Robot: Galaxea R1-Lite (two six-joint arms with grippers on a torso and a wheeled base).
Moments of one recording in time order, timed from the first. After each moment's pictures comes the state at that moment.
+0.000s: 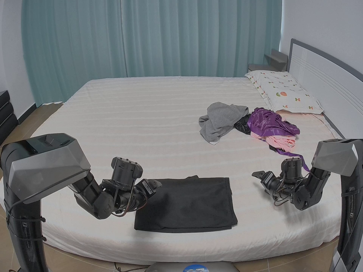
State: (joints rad) left arm -0.43 2.25 -0.83 -0.67 0.05 -0.97; right arm 0.14 2.43 -0.76 -1.07 0.10 0.90
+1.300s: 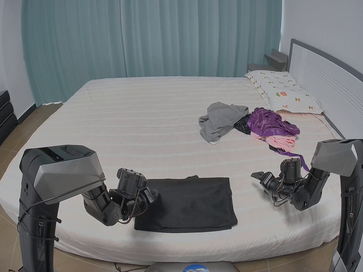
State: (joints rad) left arm -0.43 2.39 -0.84 -0.79 0.15 -0.82; right arm 0.15 2.43 -0.76 -1.07 0.10 0.89
